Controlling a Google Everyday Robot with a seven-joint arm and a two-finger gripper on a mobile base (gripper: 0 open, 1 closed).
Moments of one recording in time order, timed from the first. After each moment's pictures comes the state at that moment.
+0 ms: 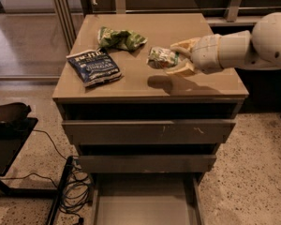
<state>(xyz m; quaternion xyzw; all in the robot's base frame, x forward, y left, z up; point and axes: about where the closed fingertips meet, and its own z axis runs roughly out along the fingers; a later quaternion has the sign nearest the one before) 0.644 -0.109 0.889 -0.63 0.57 0.08 0.52</state>
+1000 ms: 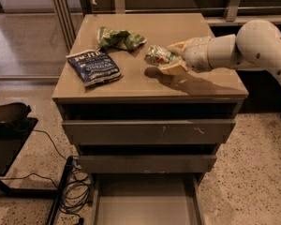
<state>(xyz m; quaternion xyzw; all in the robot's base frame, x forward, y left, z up) 0.689 -0.100 0.863 -0.56 0.63 0.13 0.51</state>
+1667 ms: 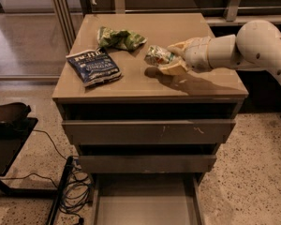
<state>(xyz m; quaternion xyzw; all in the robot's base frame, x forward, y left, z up) 0.689 -0.100 0.863 -0.56 0.64 0.13 0.51</state>
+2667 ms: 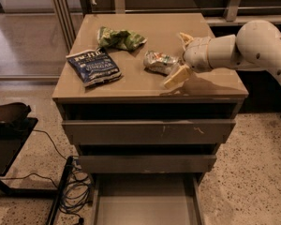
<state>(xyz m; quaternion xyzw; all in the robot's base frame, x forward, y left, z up) 0.689 -0.100 0.863 -0.56 0.63 0.13 0.51</state>
